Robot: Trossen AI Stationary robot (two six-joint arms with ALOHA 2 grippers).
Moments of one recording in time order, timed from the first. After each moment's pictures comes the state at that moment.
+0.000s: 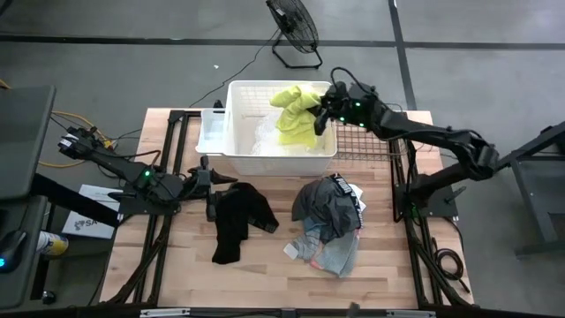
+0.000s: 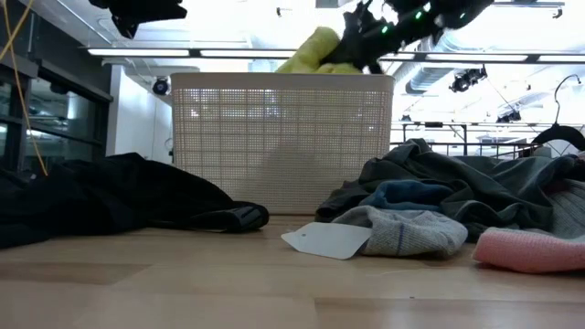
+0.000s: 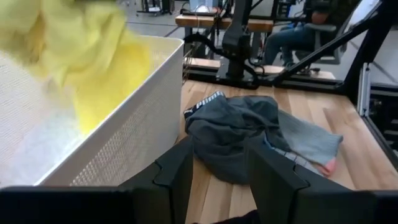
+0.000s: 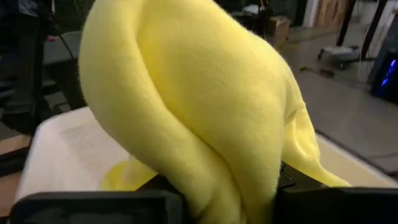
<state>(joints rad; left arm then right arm) -0.44 0.77 0.62 -0.07 -0.66 -0.20 -0.54 1.39 1.05 0.17 -0.08 0.09</state>
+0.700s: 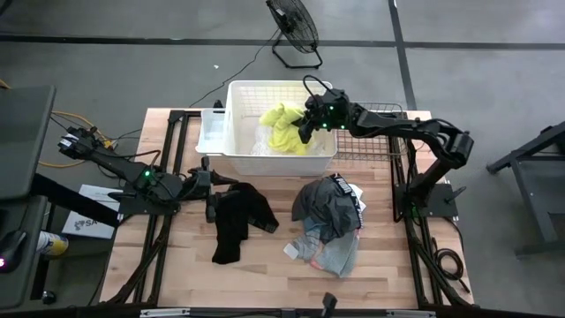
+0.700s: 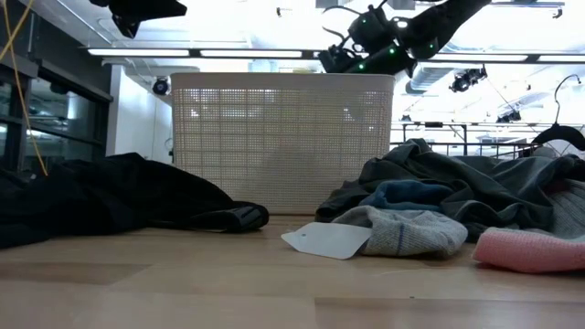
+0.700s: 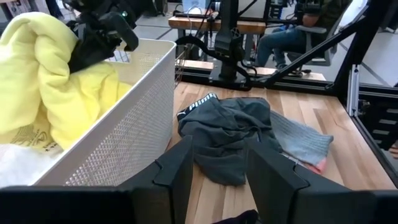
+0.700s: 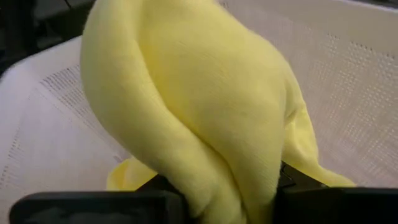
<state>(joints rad) -0.44 0.77 0.62 -0.06 -0.63 -0.20 -0.54 1.63 1.10 0.13 -0.18 0.19</state>
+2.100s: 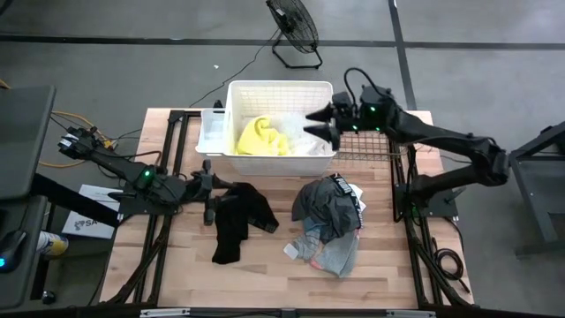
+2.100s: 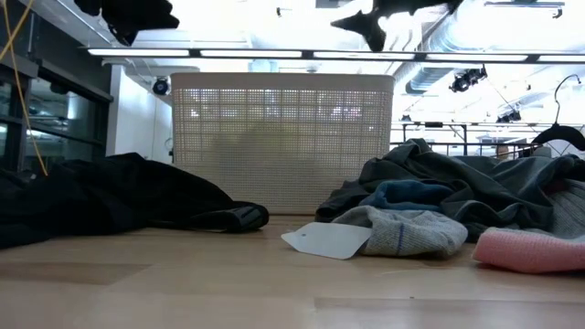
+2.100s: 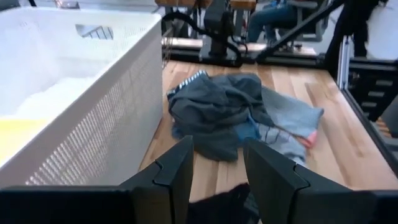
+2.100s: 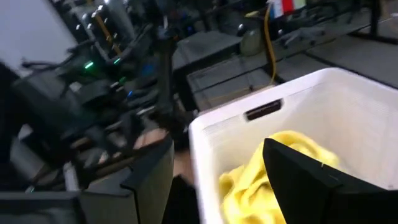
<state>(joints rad) -0.44 0.77 0.62 -0.17 -0.57 -0.23 -0.44 1.24 1.10 -0.01 -0.36 0.29</state>
